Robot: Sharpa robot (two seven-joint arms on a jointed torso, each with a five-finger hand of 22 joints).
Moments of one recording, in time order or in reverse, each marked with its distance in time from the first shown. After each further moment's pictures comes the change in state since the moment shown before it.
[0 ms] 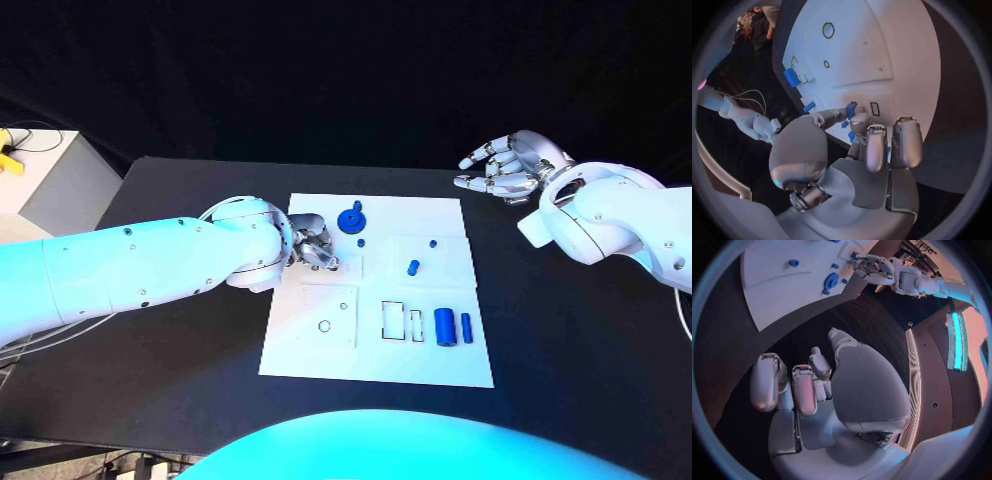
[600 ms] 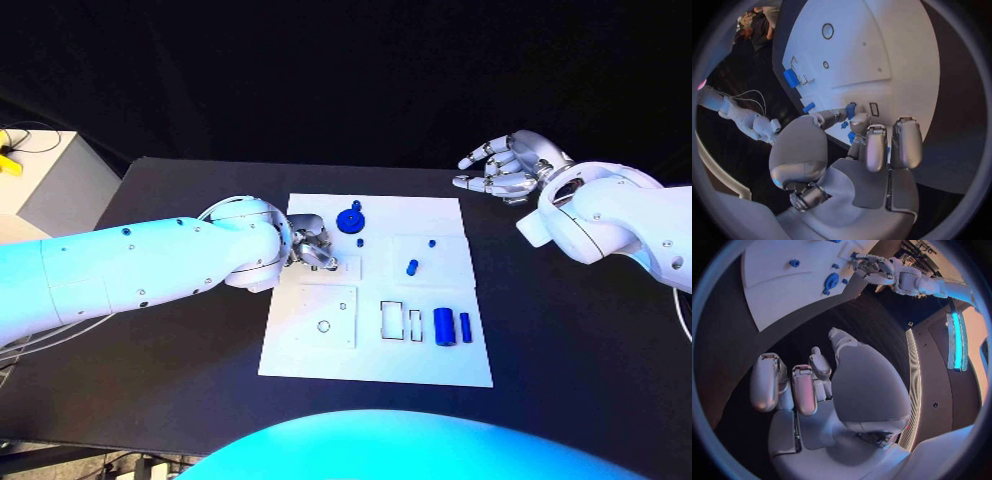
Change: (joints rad) left arm 0.000 0.001 0.001 -0.004 0.001 0.010 0.000; left_hand 0.000 0.000 0.000 0.000 0.000 0.001 -0.001 0.003 -0.001 0.000 0.000 0.004 0.004 0.000 0.000 0.000 0.000 0.000 0.004 -0.004 0.004 0.003; right arm 0.000 0.000 0.000 -0.001 0.000 0.001 0.000; right_hand -0.004 -0.004 0.000 0.000 0.000 0.000 0.000 0.000 -0.001 0.000 0.000 0.000 -0.001 0.000 0.000 0.000 0.000 0.000 0.000 0.000 0.000 0.000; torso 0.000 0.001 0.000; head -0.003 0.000
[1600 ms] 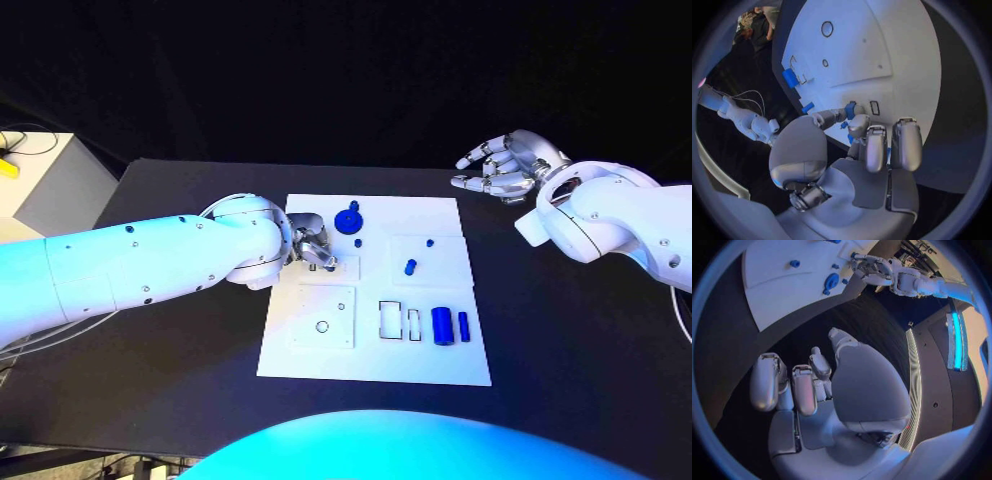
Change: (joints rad) left arm 0.003 0.022 0.002 -0.029 0.006 0.026 -0.002; left_hand -0.018 0.016 0.000 0.000 0.012 0.034 0.002 0.007 0.000 0.047 -0.018 0.026 0.036 -0.002 -0.013 0.015 0.000 0.000 0.022 -0.003 0.016 0.010; right arm 0.000 -0.003 0.000 0.001 0.000 0.002 -0.001; right_hand 0.000 0.000 0.000 0.000 0.000 0.000 0.000 0.000 0.000 0.000 0.000 0.000 -0.001 0.000 0.000 0.000 0.000 0.000 0.000 0.000 -0.005 0.001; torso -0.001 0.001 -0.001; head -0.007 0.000
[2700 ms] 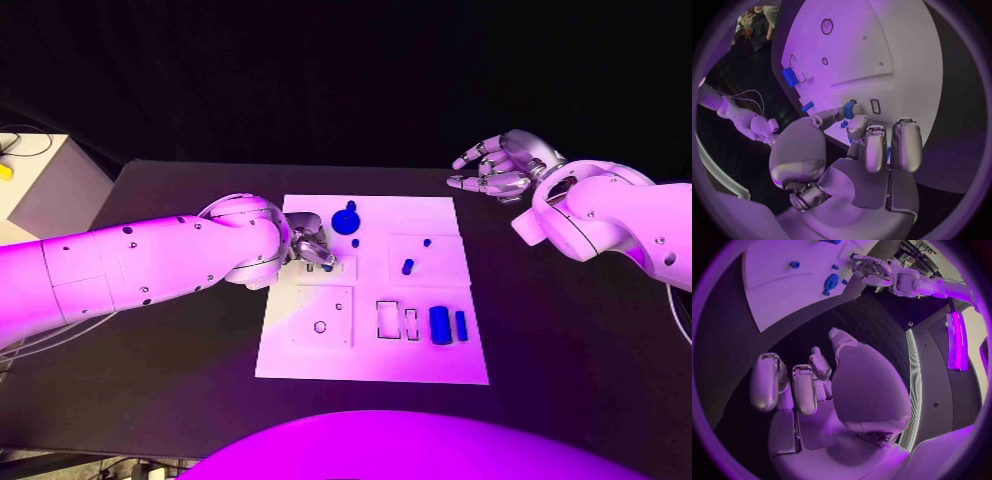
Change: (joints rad) left arm 0.001 0.011 0.001 -0.012 0.000 0.000 0.000; left_hand -0.045 -0.013 -0.030 -0.088 -0.024 0.035 -0.020 0.005 -0.003 0.018 -0.008 0.006 0.010 0.002 -0.009 0.004 0.000 0.000 0.008 -0.006 0.000 0.000; right arm 0.000 -0.005 0.000 0.005 0.000 0.004 -0.002; right_hand 0.000 0.000 0.000 0.000 0.000 0.000 0.000 0.000 -0.001 0.000 0.000 0.000 -0.001 0.000 0.000 -0.004 0.000 0.000 0.000 0.000 0.000 0.000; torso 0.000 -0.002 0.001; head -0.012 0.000
